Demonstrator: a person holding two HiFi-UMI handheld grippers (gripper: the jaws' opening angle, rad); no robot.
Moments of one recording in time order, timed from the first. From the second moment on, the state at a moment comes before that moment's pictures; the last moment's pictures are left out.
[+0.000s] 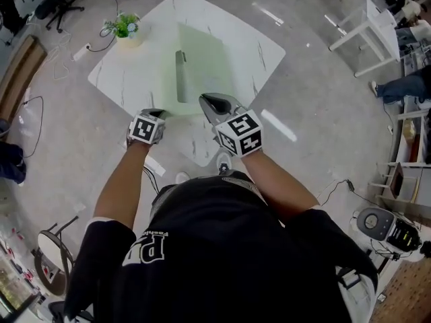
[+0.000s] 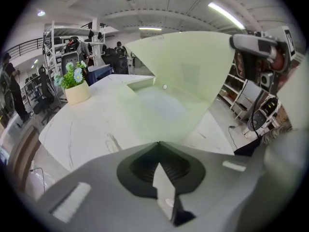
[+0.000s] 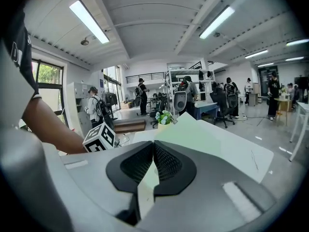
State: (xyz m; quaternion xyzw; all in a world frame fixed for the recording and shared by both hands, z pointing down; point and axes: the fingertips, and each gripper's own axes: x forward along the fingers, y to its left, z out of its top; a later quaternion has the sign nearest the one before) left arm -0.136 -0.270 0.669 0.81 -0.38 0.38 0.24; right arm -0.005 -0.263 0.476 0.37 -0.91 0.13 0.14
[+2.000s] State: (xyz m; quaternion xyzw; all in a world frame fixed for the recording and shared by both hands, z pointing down) left arm -0.138 -0.268 0.668 0.78 -0.41 0.40 0.24; right arm 0.350 -0.278 0.572 0.66 -0.67 0.34 -0.01
